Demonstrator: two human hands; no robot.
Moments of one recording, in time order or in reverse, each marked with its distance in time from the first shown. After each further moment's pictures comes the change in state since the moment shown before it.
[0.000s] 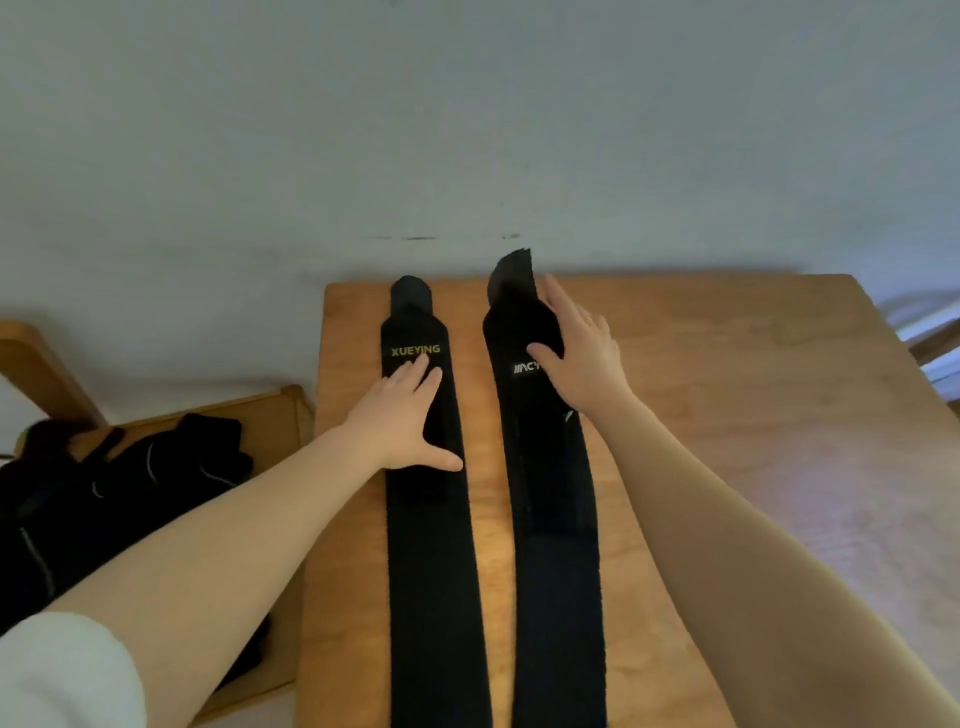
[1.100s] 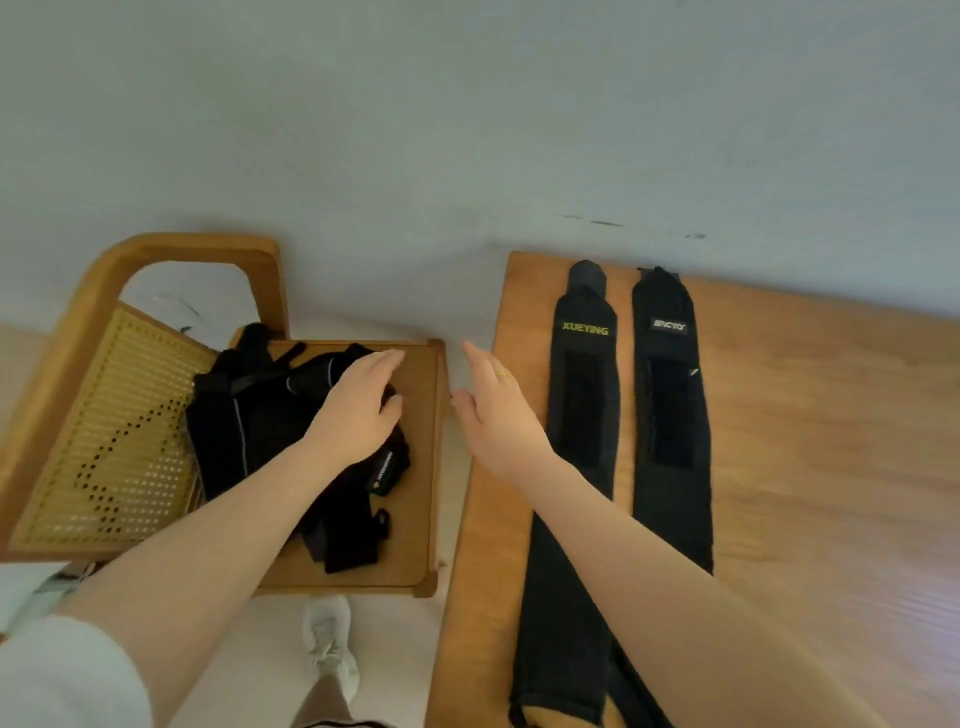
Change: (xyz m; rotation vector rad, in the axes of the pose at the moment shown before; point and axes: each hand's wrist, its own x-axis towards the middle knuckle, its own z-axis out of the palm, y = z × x) left_hand -0.157 -0.137 0.050 -0.449 0.465 -0.312; right_hand -0.105 -0.166 0.135 0.197 -0.391 -0.319
